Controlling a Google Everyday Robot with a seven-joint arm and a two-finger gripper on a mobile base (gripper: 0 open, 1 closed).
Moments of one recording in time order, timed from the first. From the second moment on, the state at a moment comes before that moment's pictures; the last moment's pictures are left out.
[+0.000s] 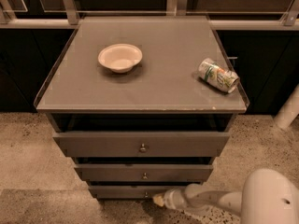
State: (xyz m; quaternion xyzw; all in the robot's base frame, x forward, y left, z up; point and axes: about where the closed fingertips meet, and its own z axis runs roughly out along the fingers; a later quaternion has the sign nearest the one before) arm 0.504 -0.060 0.165 -0.19 0.91 0.30 0.23
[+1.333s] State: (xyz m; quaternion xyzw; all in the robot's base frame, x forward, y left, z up) arm 0.491 -0.140 0.212 -0.16 0.93 0.25 0.20
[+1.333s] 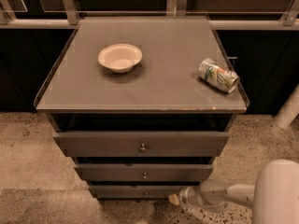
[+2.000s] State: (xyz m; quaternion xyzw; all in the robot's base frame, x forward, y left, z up) arm 0.491 -0.140 0.212 -0.16 0.93 0.25 0.20
